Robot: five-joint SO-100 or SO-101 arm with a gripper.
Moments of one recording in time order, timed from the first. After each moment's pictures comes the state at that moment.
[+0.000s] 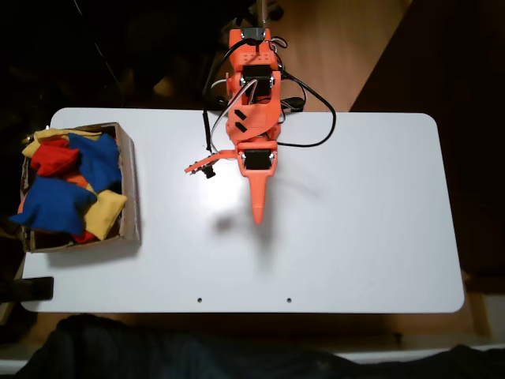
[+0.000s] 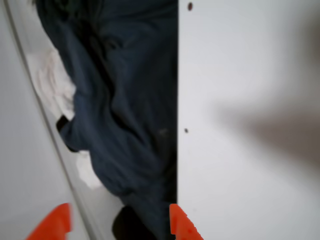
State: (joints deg) arm -2.9 171.3 148.4 56.9 4.0
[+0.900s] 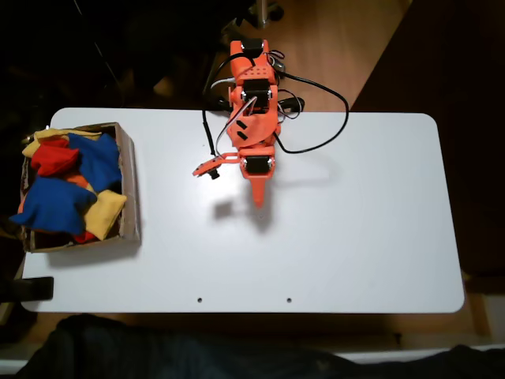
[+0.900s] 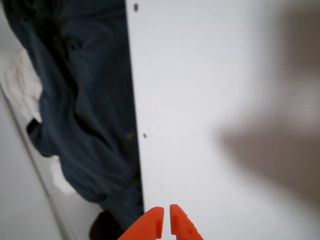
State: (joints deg) arm -3.3 186.7 165.9 60.5 3.3
